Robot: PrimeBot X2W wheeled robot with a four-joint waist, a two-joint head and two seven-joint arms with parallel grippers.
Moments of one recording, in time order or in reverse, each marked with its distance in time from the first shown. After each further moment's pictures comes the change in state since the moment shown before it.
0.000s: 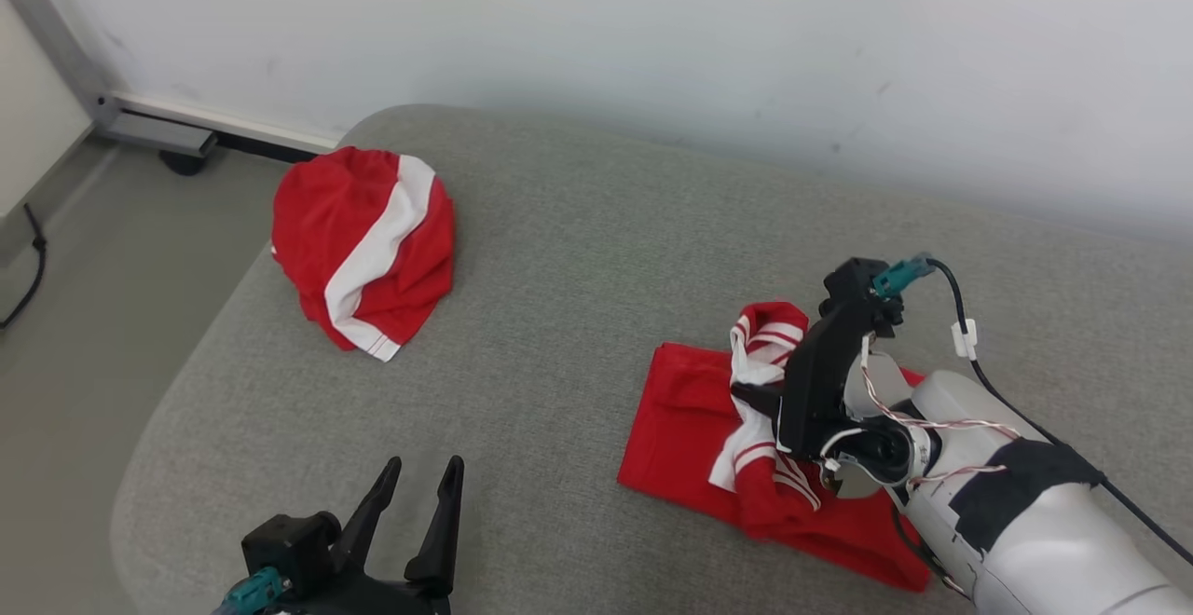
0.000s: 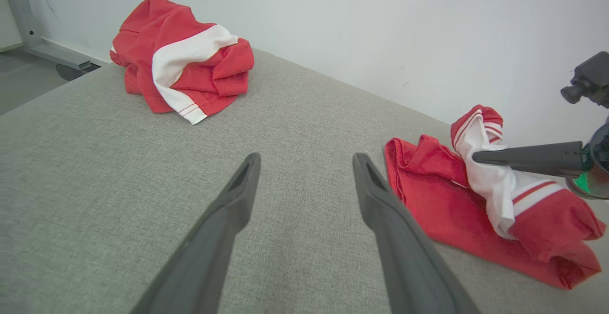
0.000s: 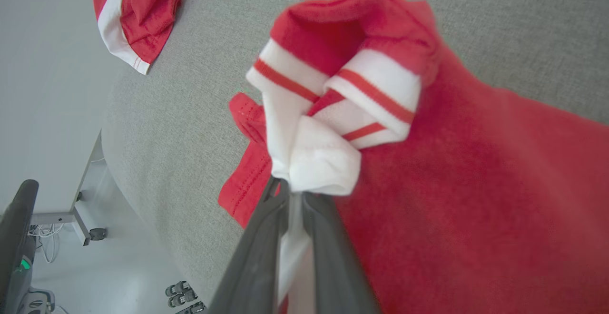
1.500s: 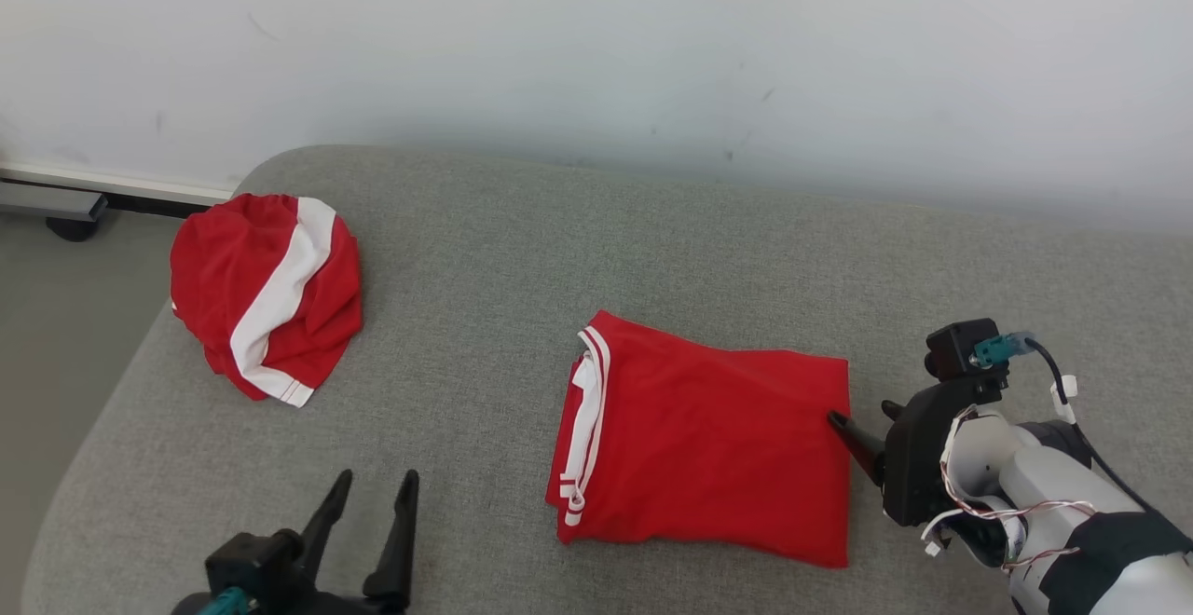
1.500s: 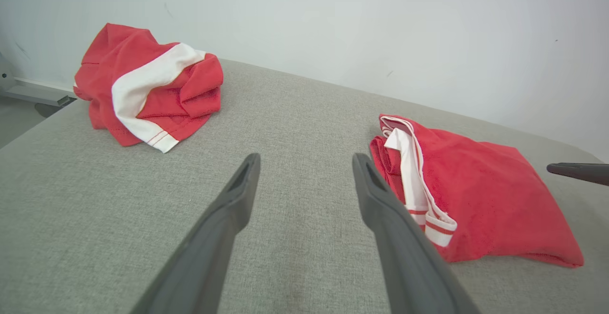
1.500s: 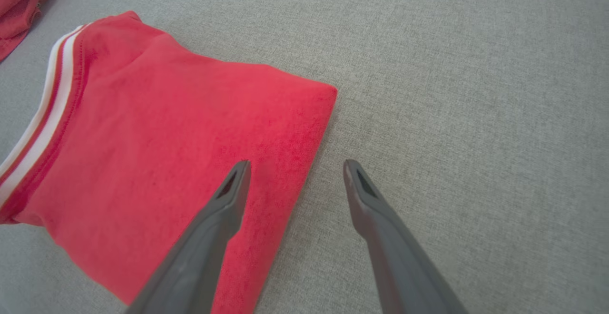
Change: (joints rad) left arm 0.047 0.037 0.057 -0.021 0.089 0.022 0.000; right arm 0.118 -0.177 0.063 -0.026 -0.187 0.035 -0.285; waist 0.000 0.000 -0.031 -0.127
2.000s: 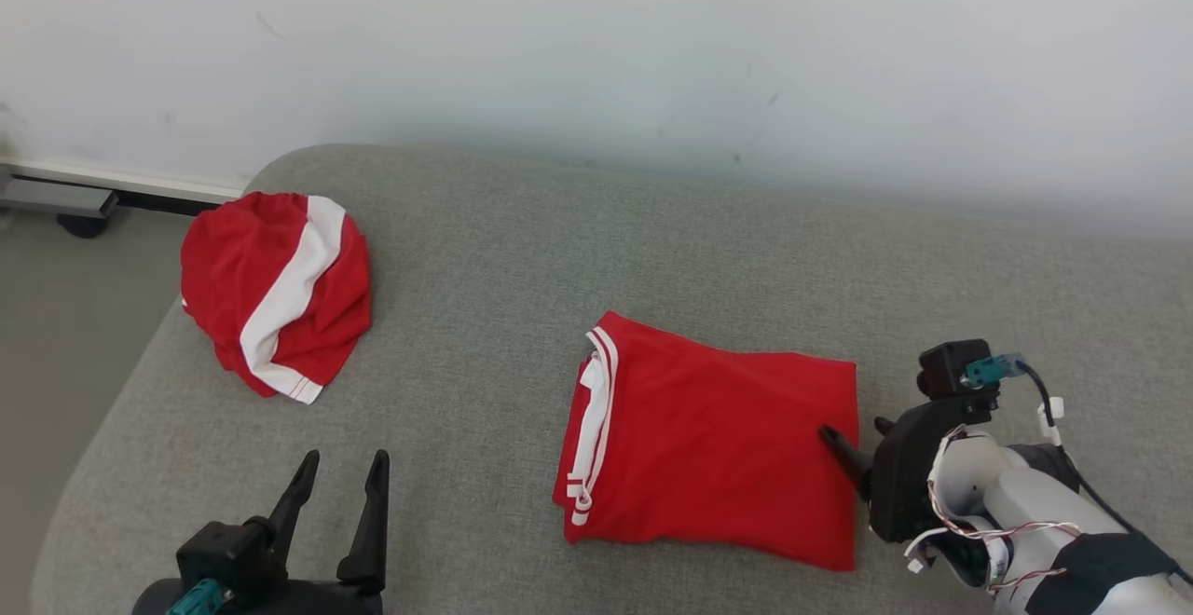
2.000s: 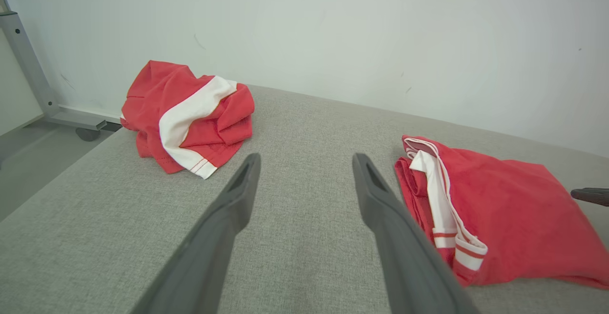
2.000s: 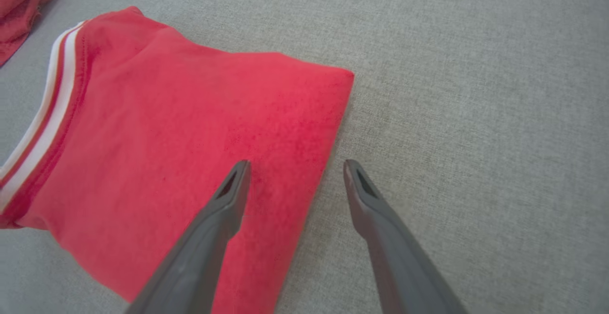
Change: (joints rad) left arm 0.000 0.031 0.038 -0.043 0.035 0.033 0.000; right arm 0.042 0.018 -0.009 -0.024 0.006 -0.053 -0.028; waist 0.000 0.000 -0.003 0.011
